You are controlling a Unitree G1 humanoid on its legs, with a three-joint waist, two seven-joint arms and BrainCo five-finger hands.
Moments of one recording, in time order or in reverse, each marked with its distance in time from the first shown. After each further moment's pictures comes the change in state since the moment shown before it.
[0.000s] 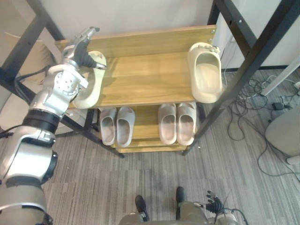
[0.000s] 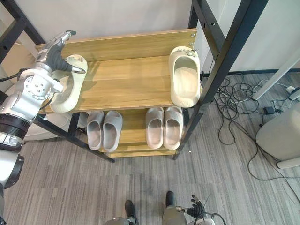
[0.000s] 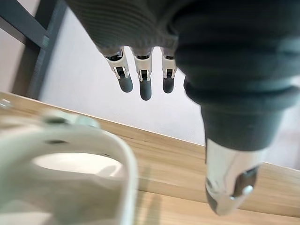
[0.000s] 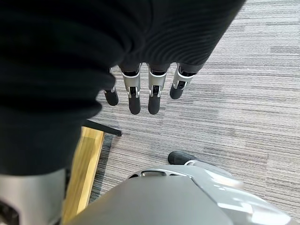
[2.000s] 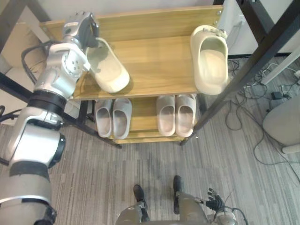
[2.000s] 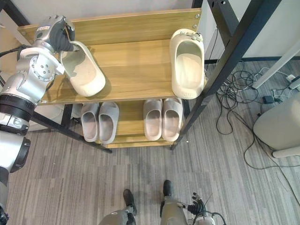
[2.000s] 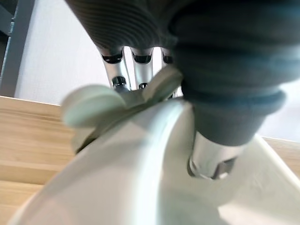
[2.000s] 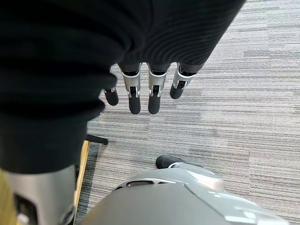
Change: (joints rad) left arm -0.209 -0.102 -0.040 0.115 0.167 0.080 0.028; right arm 0.001 0.020 -0.008 -0.051 0.047 0.022 -0.037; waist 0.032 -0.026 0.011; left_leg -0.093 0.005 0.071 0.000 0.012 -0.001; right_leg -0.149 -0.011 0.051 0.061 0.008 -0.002
